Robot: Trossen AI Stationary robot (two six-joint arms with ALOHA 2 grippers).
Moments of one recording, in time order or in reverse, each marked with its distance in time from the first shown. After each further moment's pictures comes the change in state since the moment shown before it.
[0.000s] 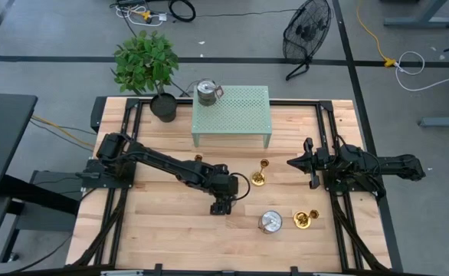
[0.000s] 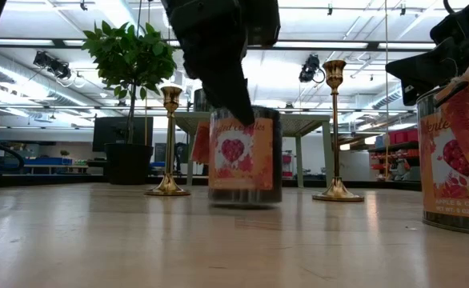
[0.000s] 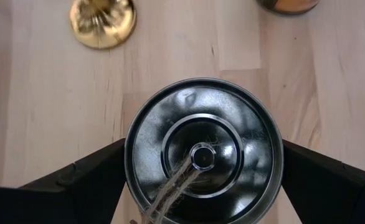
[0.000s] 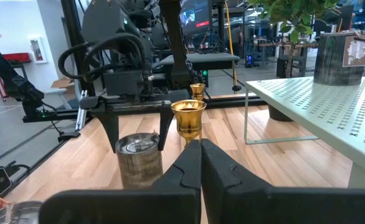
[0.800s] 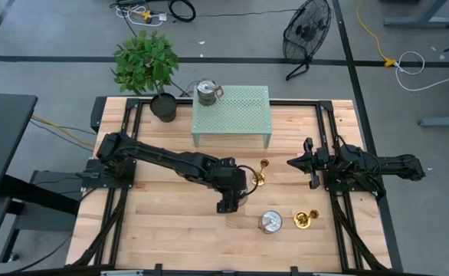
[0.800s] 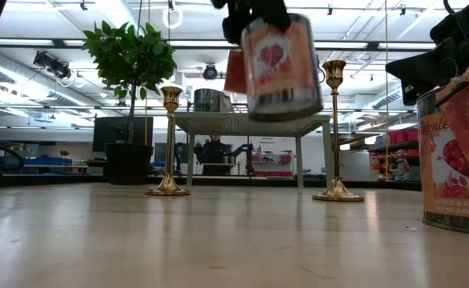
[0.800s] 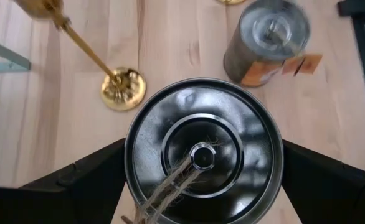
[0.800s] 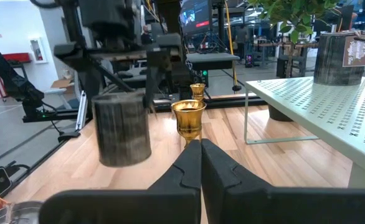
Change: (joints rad) left arm 0.003 0.000 0.307 -0.204 -0.006 0.006; right arm 0.000 0.000 0.000 0.000 0.000 0.000
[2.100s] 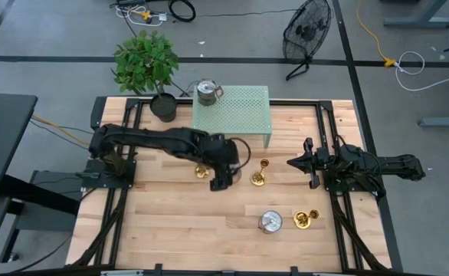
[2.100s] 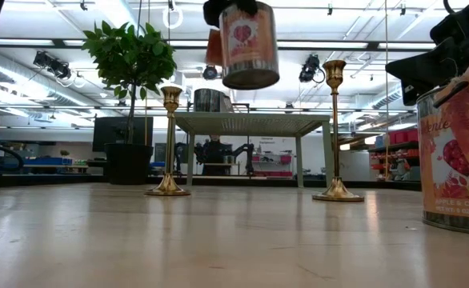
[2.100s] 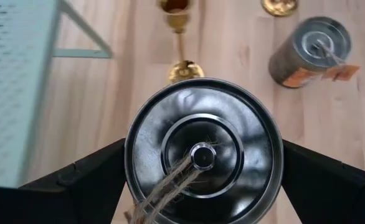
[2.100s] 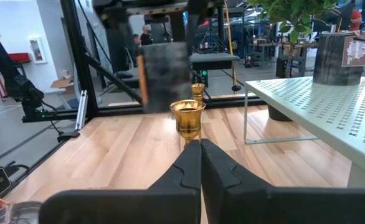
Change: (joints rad) left arm 0.128 -0.111 0.097 -0.228 -0.028 0.028; right arm 0.000 0.000 0.000 0.000 0.000 0.000
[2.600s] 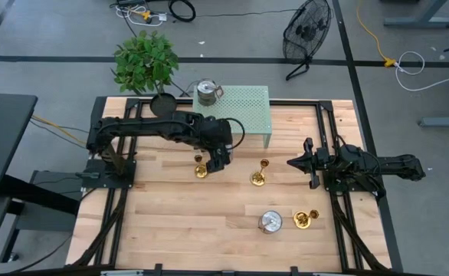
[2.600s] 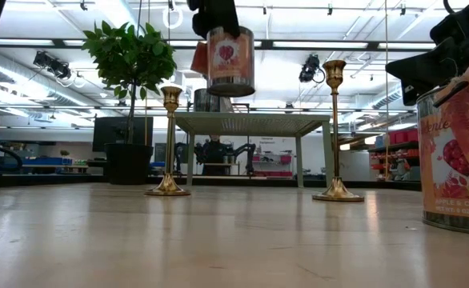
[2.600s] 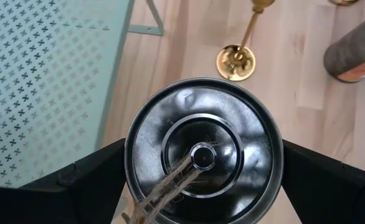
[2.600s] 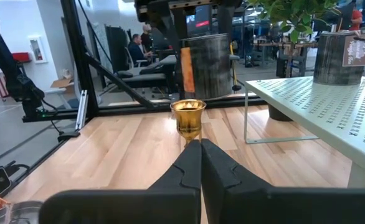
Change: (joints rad) left arm 0.117 -0.036 0.000 -0.096 -0.026 0.025; right arm 0.000 0.000 0.000 -0.001 0.000 0.000
